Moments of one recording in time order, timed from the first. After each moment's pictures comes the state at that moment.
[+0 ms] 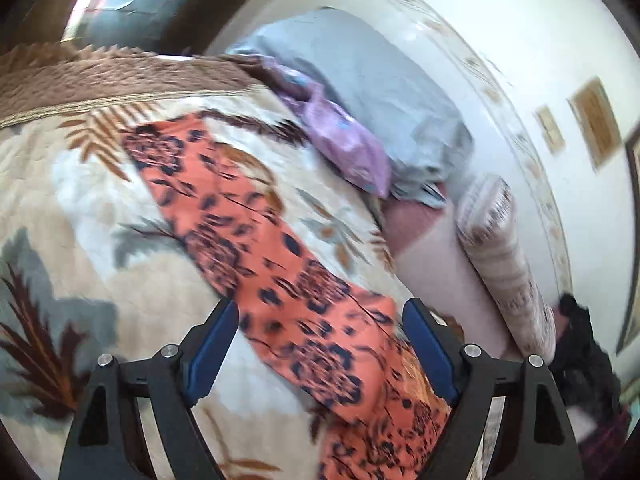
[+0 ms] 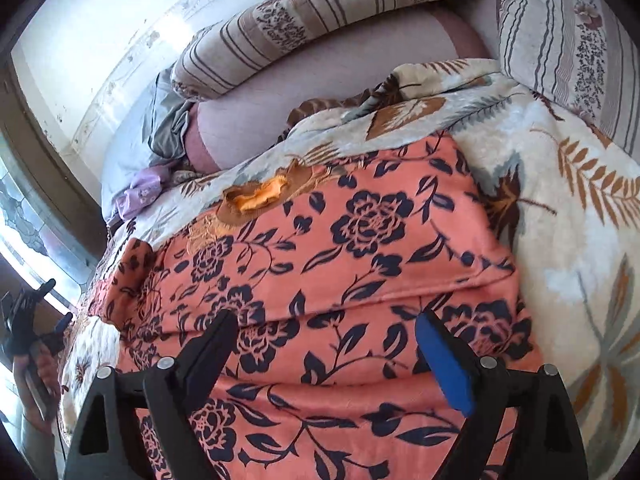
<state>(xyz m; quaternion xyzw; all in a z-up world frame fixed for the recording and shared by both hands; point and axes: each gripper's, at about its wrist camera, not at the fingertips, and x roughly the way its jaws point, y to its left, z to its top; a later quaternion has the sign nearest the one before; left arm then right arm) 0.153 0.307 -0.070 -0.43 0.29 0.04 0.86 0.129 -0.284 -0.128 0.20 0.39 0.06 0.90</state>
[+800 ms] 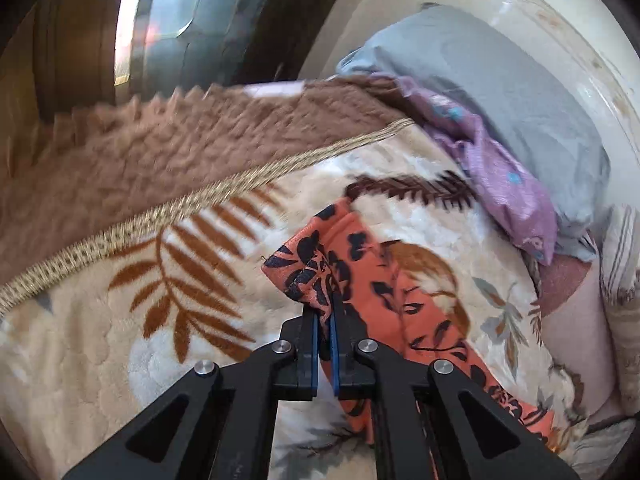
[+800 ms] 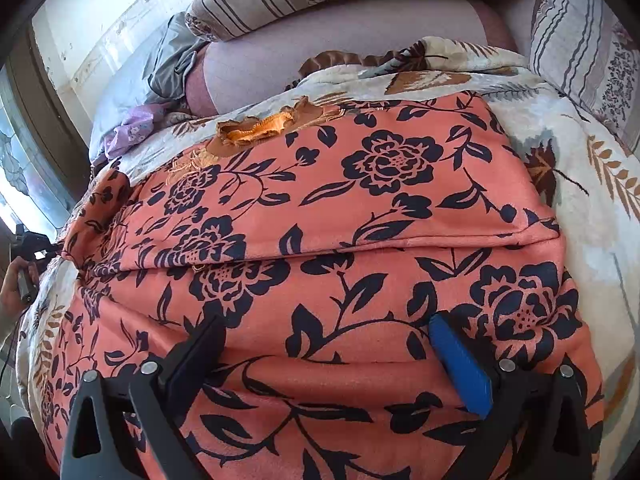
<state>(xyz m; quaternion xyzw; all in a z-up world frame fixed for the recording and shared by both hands) 0.241 0.398 -0.079 -0.30 0.36 0.20 0.86 0.137 -0.263 -0.154 0.13 0.41 0.06 0.90</state>
